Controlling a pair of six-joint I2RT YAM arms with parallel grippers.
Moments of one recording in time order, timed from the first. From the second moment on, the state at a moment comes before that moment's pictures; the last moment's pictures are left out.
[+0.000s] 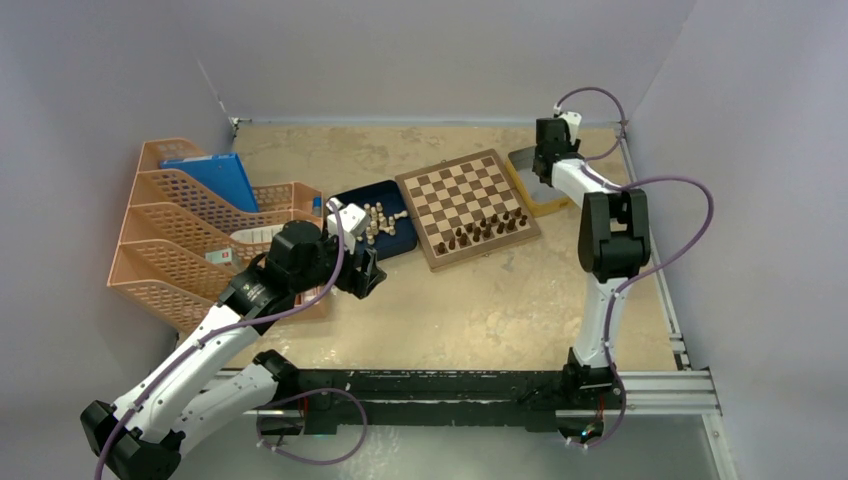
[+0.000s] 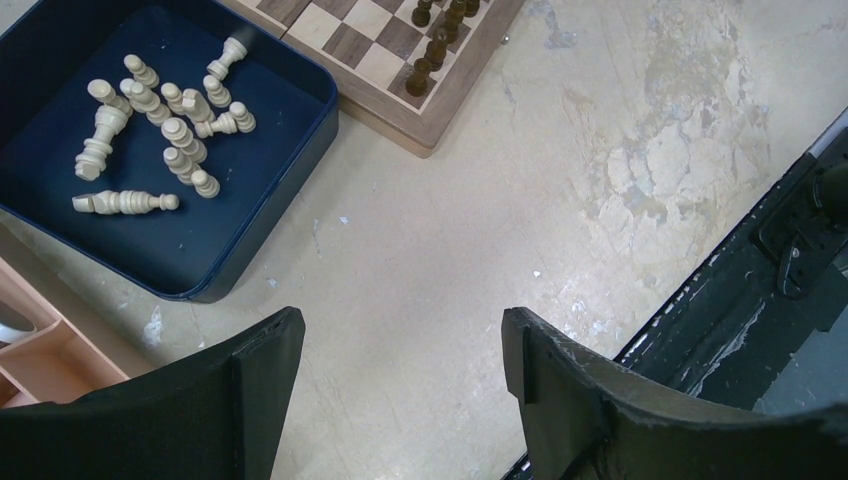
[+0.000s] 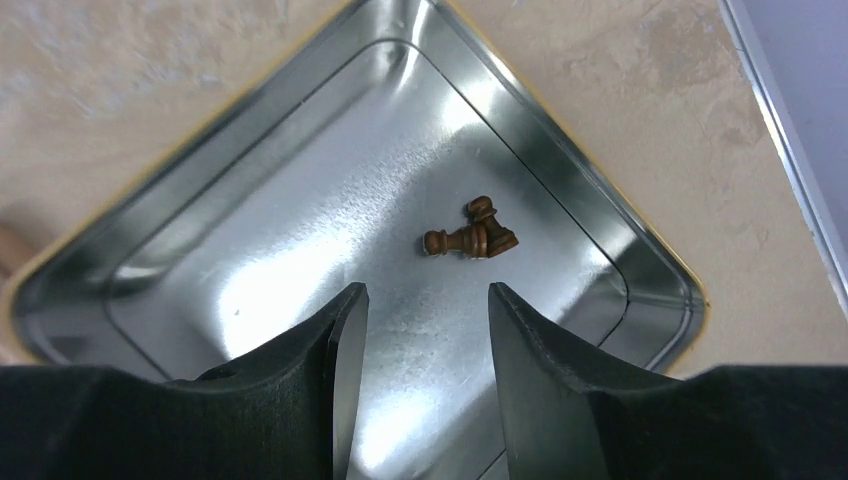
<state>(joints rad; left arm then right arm) -0.60 0.80 0.79 -0.49 0.18 -0.12 0.10 2.08 1.55 -0.18 0.50 0.27</state>
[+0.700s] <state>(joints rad) -0.60 0.87 0.79 -0.49 0.18 -0.10 0.01 2.20 1.67 -0.16 0.28 0.07</state>
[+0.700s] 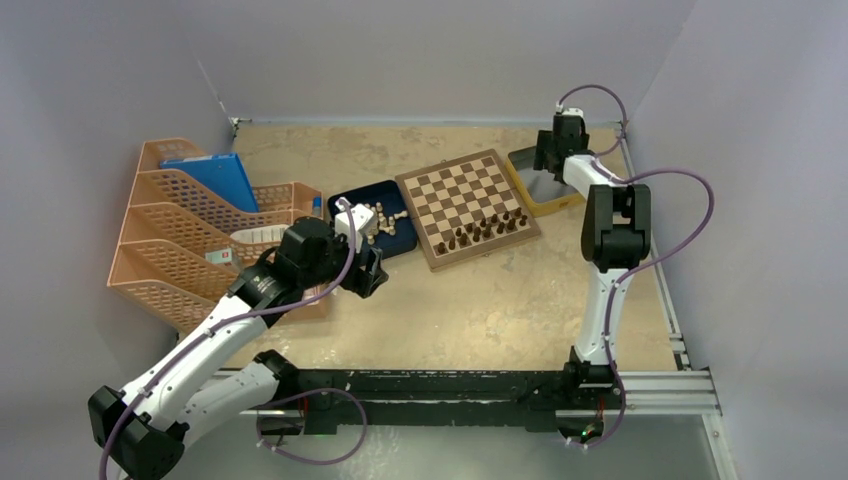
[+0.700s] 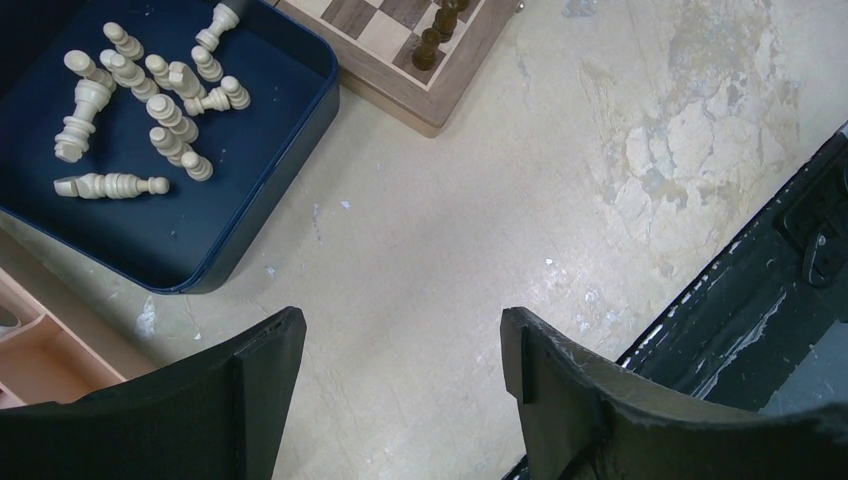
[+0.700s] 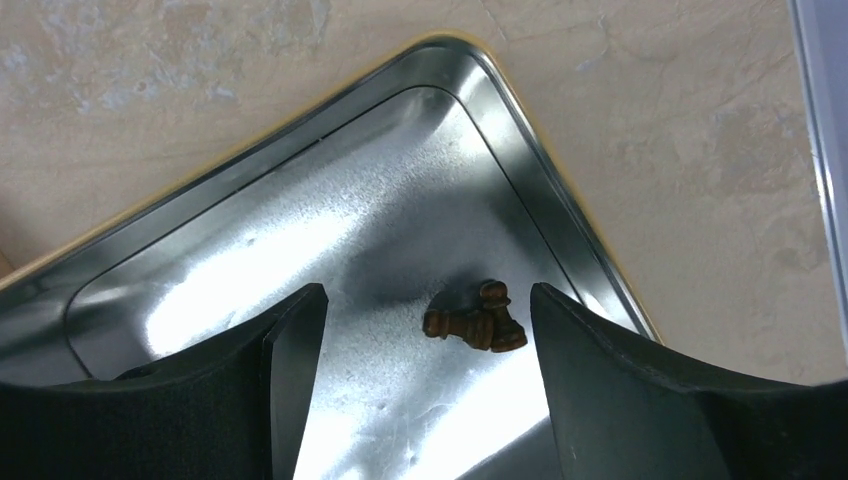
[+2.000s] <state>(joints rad) -0.60 0.88 0.79 -0.49 0.21 -0.10 -0.05 2.24 1.69 -0.29 0.03 0.07</state>
